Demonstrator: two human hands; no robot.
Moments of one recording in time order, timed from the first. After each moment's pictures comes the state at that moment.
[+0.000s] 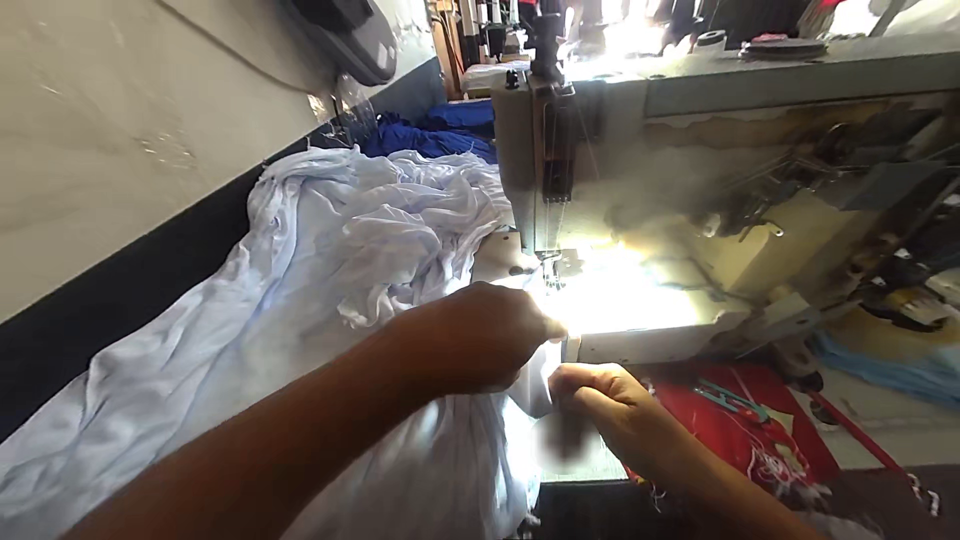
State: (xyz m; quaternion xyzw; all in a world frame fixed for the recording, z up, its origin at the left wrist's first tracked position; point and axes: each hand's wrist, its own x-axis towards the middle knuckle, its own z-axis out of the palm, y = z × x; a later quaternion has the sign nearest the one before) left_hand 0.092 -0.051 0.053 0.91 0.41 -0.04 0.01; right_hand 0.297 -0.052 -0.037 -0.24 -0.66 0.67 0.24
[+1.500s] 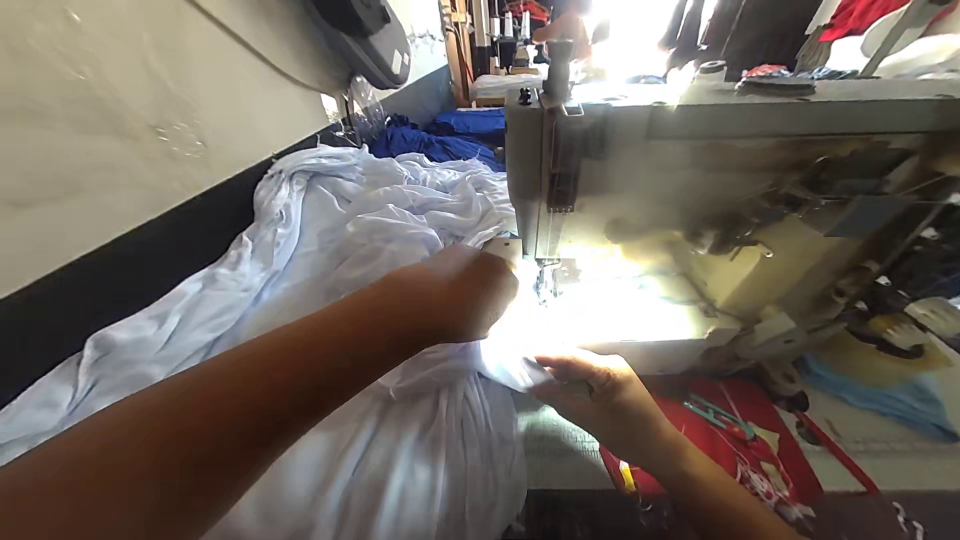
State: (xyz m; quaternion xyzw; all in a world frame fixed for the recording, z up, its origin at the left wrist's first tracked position) left_hand 0.098 -0.033 0.084 0.81 0.56 -0.20 -0.01; right_hand 0.294 -0.031 -0.069 -0.24 -0.79 0.40 0.40
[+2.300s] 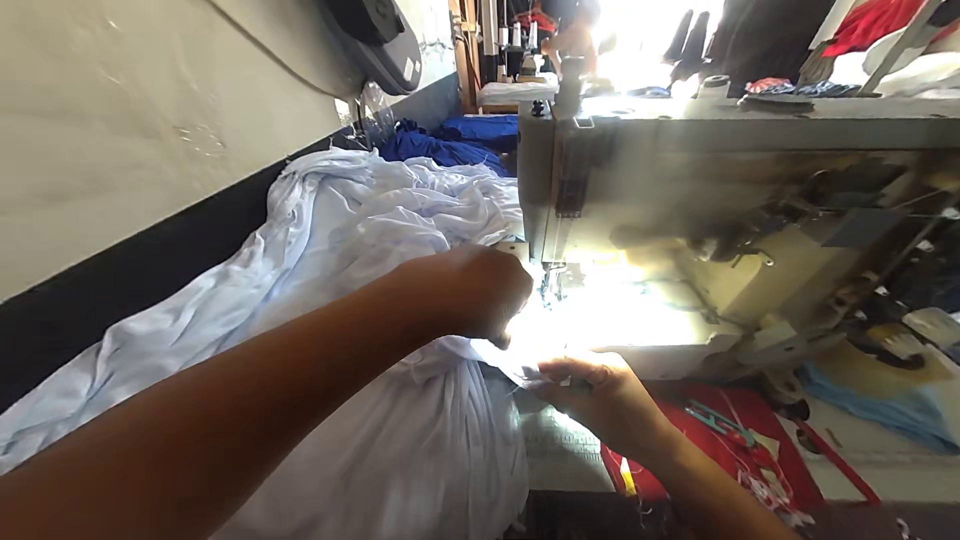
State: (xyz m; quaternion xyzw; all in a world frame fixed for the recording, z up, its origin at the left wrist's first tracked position) left_hand 0.107 -0.033 0.102 0.81 0.54 -0.23 0.06; right_hand 0.290 -0.029 -0.063 -0.23 -0.80 0.40 0.39
